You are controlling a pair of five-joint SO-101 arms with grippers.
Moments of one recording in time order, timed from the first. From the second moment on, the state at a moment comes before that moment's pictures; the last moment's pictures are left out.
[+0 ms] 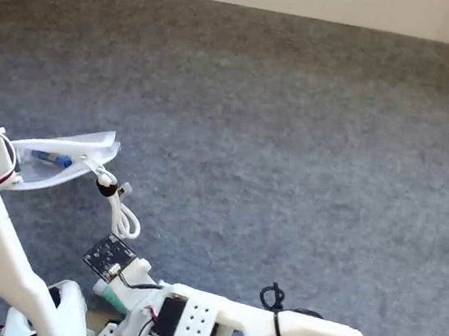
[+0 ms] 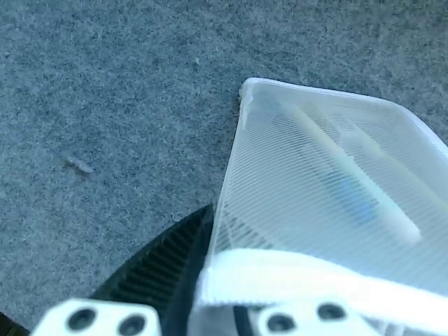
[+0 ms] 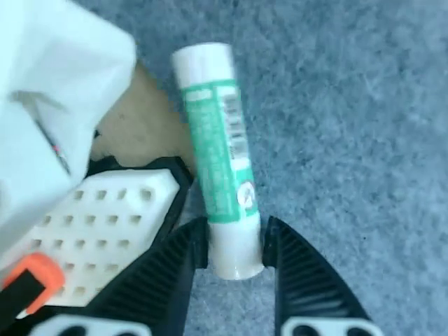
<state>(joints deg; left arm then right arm) -41.1 -37.7 19.9 90.1 2.1 -81.8 -21.5 58.5 42.0 -20.9</state>
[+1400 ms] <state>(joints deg) -41.1 -37.7 19.9 90.1 2.1 -37.3 -30.3 54.2 48.4 11.5</state>
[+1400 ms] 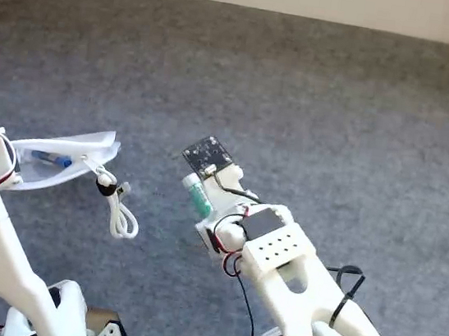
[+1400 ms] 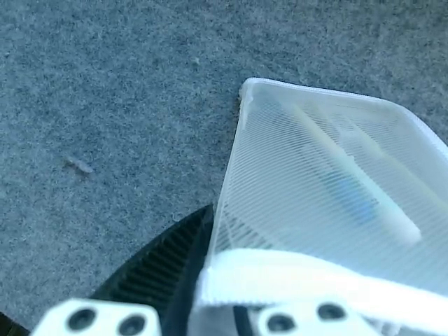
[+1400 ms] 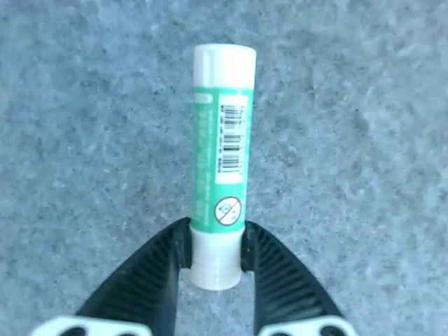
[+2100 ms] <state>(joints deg) -41.1 -37.7 19.9 90.1 2.1 -37.1 -29.9 54.2 54.0 10.9</state>
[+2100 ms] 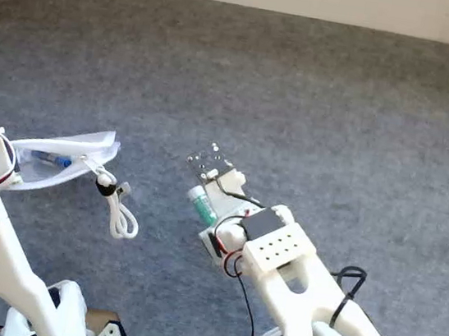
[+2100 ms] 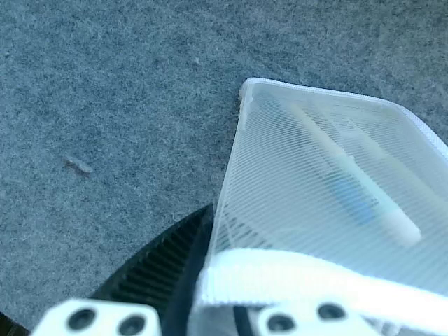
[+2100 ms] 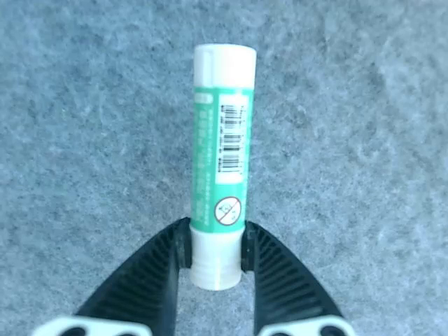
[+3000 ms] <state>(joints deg) -40.9 -37.7 20.2 90.1 2.1 -40.7 -15.5 38.5 64.7 1.8</state>
